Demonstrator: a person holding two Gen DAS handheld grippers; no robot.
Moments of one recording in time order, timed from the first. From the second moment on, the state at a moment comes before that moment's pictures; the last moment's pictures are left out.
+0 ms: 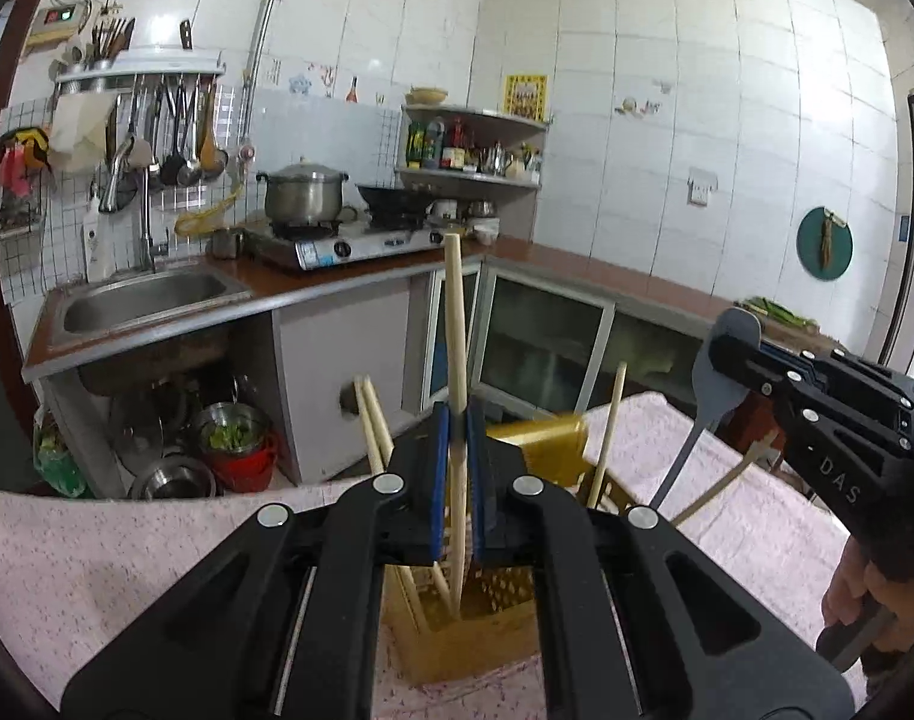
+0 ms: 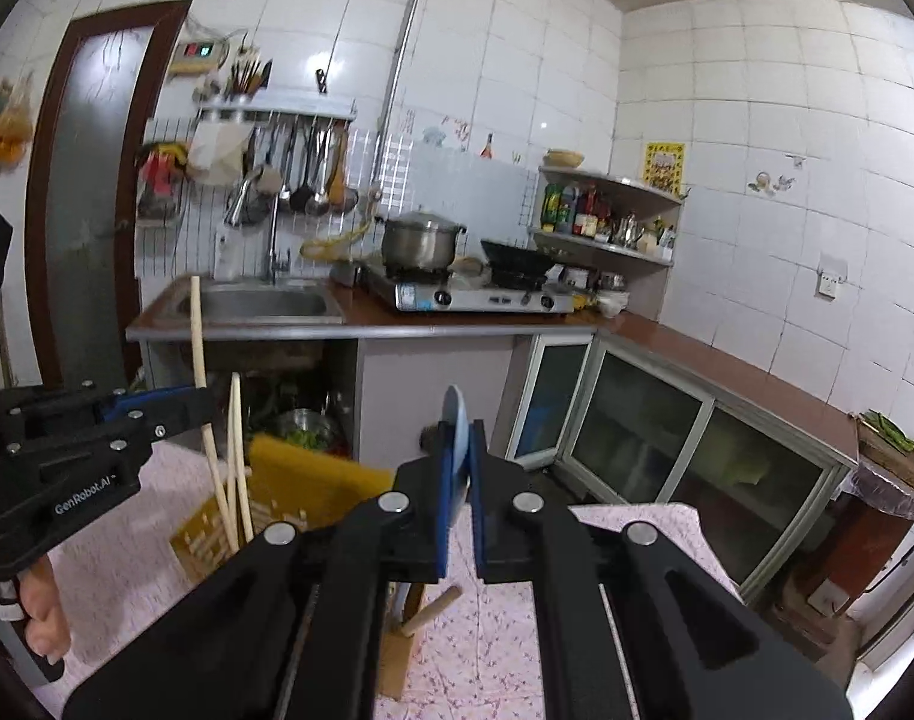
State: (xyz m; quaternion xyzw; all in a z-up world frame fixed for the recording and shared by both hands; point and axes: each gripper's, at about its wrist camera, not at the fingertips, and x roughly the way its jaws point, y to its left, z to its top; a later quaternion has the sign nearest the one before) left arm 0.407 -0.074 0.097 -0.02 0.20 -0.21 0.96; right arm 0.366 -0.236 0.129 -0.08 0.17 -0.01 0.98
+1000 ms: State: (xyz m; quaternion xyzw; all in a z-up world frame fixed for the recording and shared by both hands) left arm 0.305 0.002 0.042 -0.05 0.34 -0.12 0.93; right arm 0.270 -0.266 0.064 0.02 0.27 -0.01 0.96
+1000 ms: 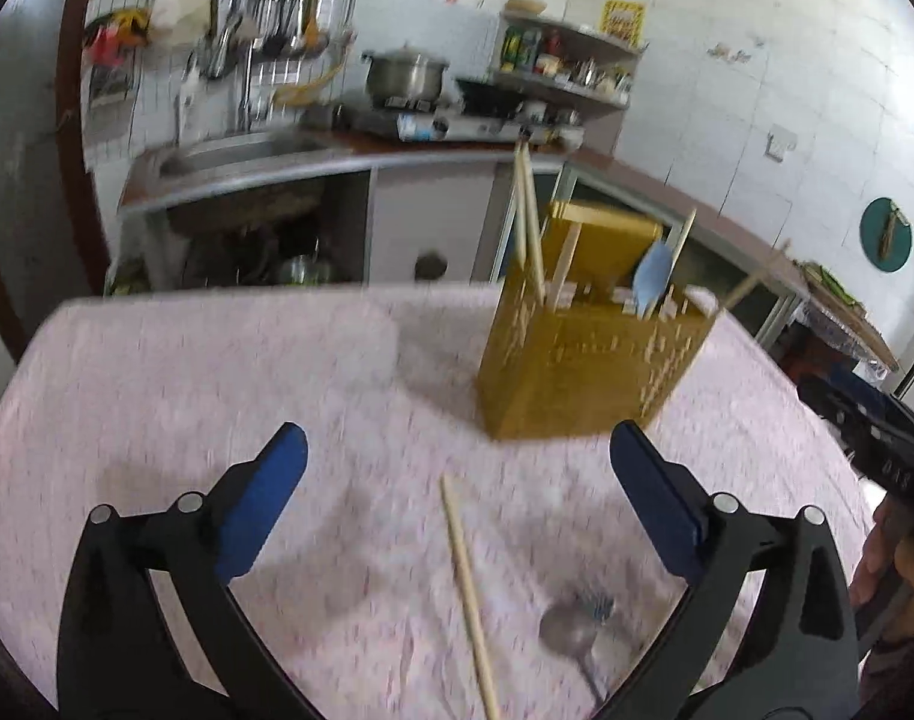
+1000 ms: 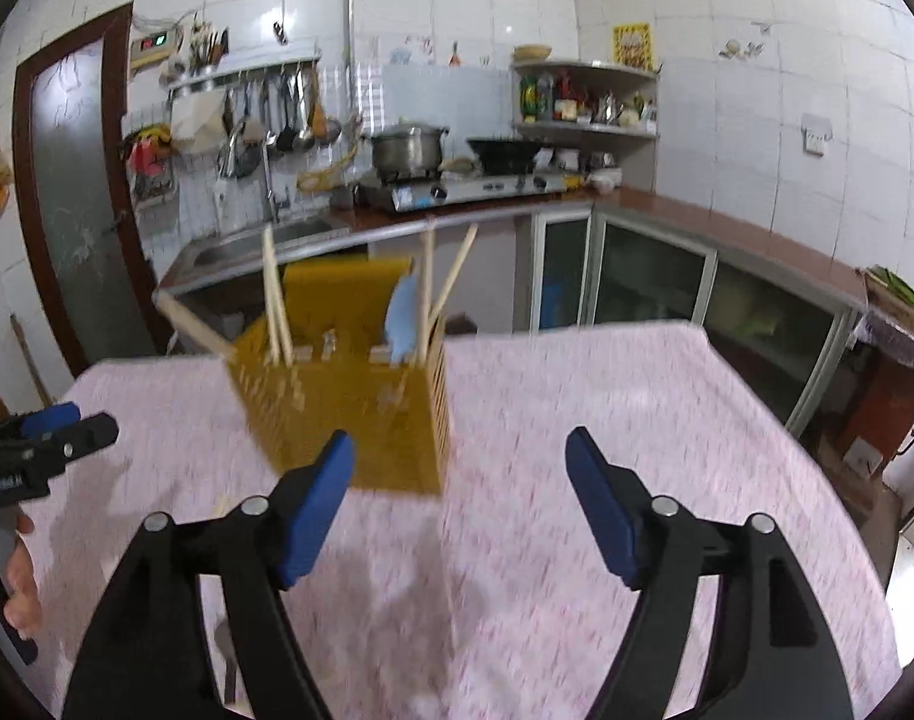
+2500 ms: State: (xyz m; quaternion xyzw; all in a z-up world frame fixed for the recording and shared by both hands) left arm 0.328 -0.025 -0.063 -0.02 0.46 -0.10 0.88; right arm 0.254 -0.199 -0.059 0.05 0.45 0.05 0.89
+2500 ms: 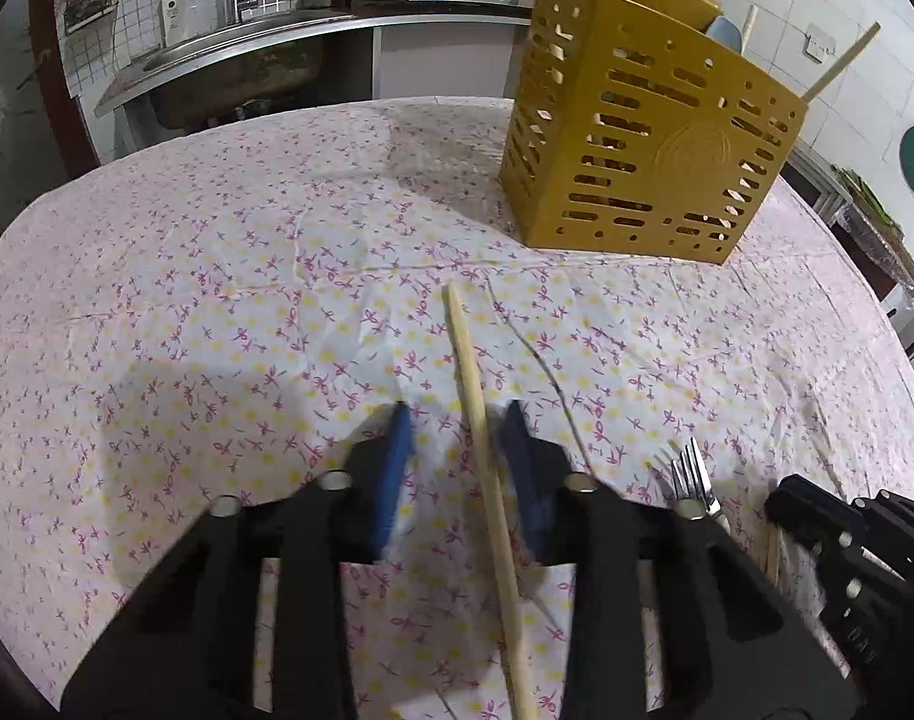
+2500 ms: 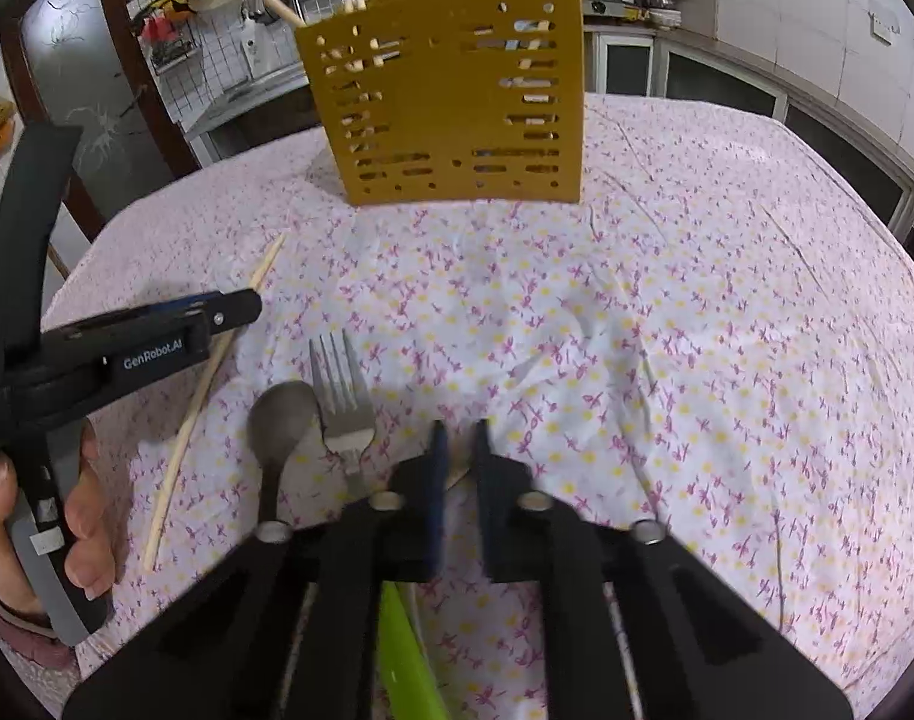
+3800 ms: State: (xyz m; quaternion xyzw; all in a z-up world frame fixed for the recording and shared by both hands) left arm 0.298 -0.016 -0.064 -0.01 0.47 -0.13 0.87; right arm 0.229 -0.201 -0.058 0.12 0.47 0.03 0.87
